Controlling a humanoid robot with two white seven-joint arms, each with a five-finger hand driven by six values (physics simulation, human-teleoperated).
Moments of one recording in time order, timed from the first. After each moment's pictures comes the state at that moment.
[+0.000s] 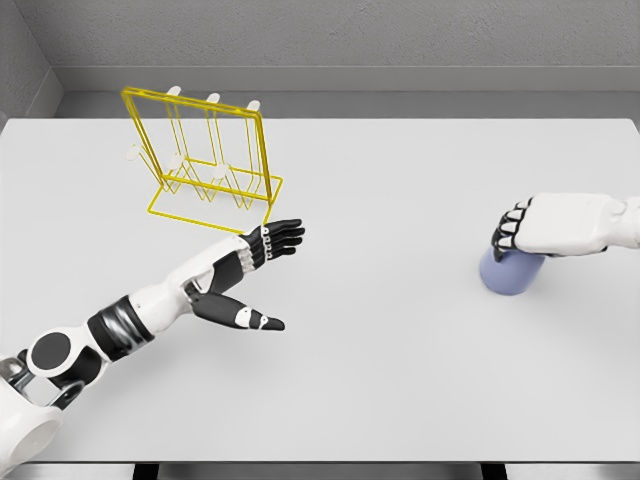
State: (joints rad) left arm -0.18 0.65 -0.61 -1.77 0.65 -0.14 -0.33; right arm -0.77 -1.13 0.87 -1.67 0.52 -0.61 0.55
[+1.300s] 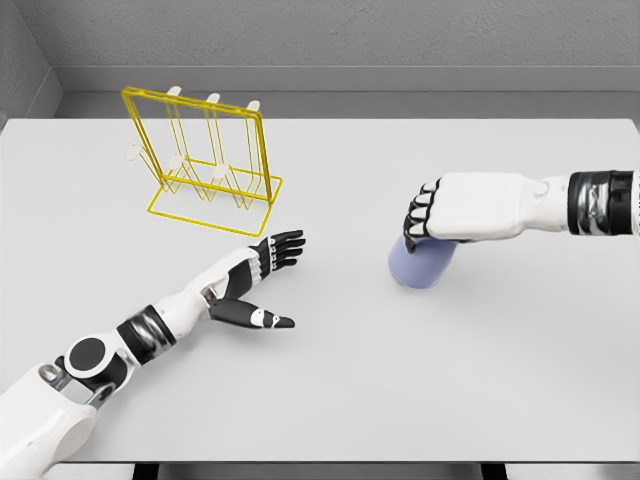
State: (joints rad) left arm -0.18 0.53 -0.62 -1.58 0.60 -0.14 -0.33; right arm -0.79 -0.92 0.78 -1.77 0.42 -0.61 0.59
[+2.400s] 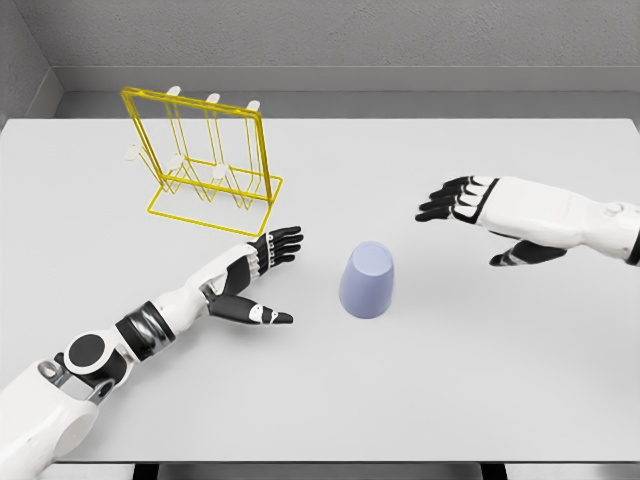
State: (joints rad) left arm -0.19 0.53 -0.62 -1.56 0.60 -0.14 -0.33; right arm -0.33 -0.89 0.24 -1.74 0.19 -0.62 0.57
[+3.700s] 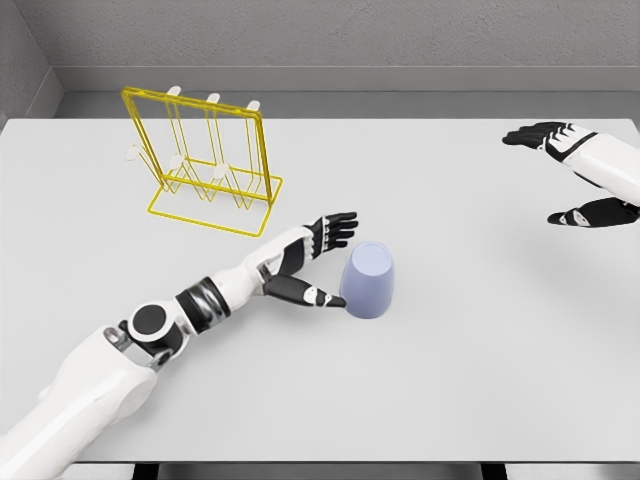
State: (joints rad) left arm -0.36 0.37 -0.75 -1.43 0.59 -0.13 -0.33; right arm -0.23 -0.75 -0.03 -1.58 0.18 -0.61 0.58
